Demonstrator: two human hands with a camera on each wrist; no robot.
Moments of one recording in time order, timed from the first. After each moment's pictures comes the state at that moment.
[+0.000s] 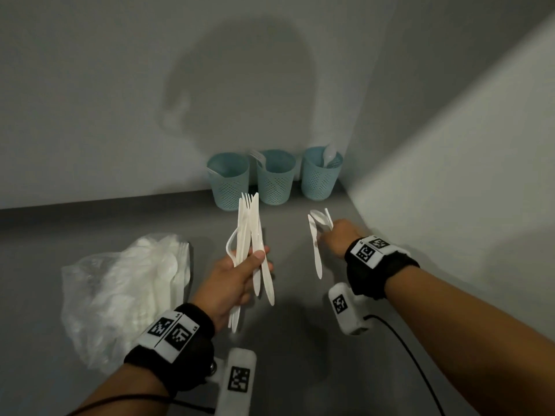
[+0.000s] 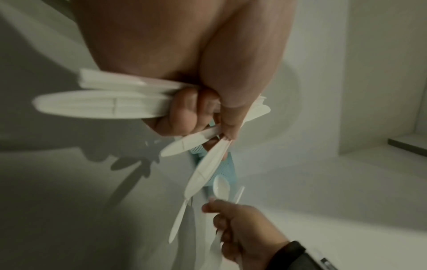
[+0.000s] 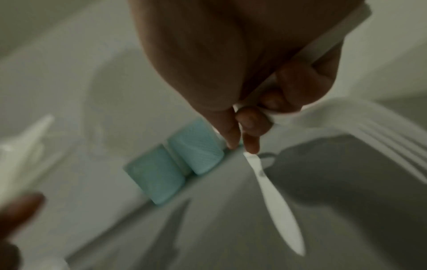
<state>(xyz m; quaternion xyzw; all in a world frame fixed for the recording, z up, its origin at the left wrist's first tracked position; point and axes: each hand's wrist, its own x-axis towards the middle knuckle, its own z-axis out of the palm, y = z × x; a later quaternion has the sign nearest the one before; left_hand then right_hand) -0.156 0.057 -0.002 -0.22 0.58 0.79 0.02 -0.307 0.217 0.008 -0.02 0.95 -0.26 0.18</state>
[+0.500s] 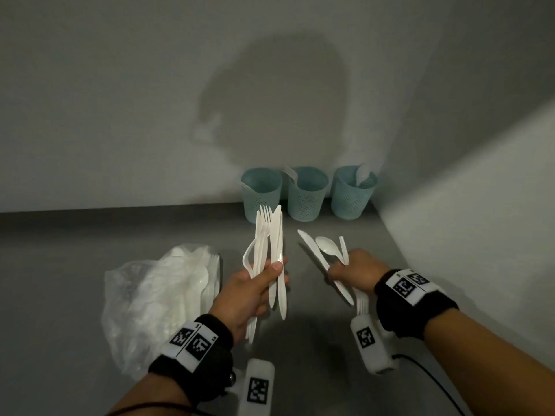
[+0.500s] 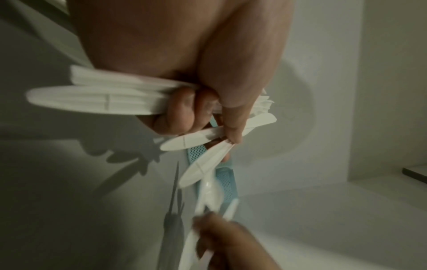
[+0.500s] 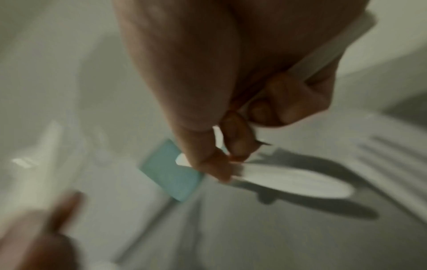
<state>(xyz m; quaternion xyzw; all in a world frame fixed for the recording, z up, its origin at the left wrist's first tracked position) -0.156 0.035 -0.002 -0.24 0.55 0.80 0.00 -0.291 0.206 0.013 -0.10 0.91 -0.28 0.28</state>
